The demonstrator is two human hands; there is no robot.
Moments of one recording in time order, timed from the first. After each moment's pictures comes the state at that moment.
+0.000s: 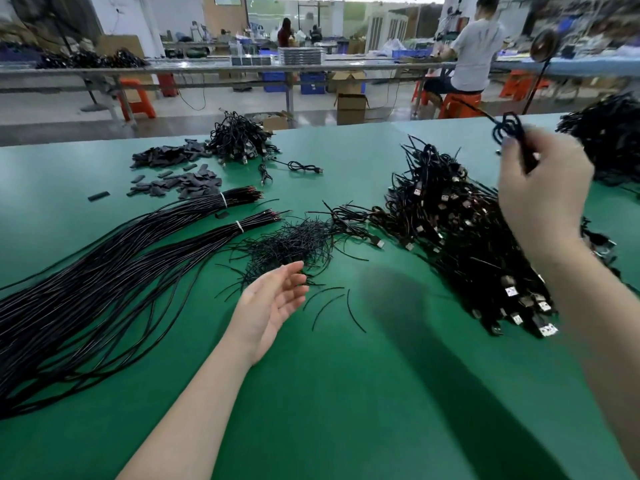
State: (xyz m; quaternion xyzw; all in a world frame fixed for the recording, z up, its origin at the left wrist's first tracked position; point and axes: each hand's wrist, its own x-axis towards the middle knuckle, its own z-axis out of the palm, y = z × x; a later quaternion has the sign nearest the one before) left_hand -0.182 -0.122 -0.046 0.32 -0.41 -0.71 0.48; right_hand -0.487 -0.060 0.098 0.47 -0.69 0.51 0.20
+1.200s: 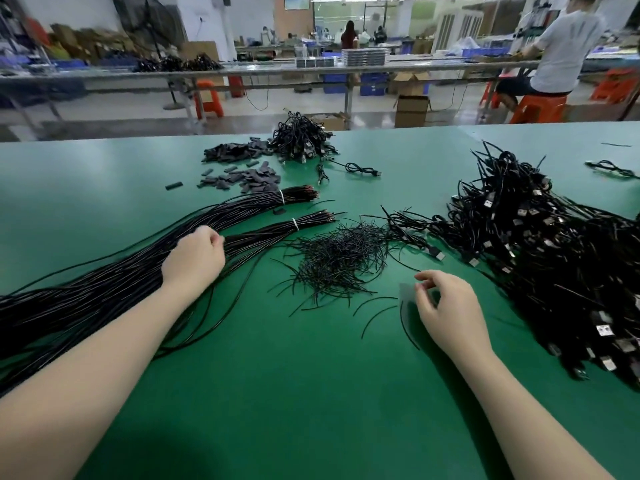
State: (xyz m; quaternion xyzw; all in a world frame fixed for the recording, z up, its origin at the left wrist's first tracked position) left_hand -0.031 -0.220 -0.023 0.73 -0.63 -0.02 0.27; right_hand -0.397 -0.097 -0.063 0.61 -0.70 0.37 -0.03
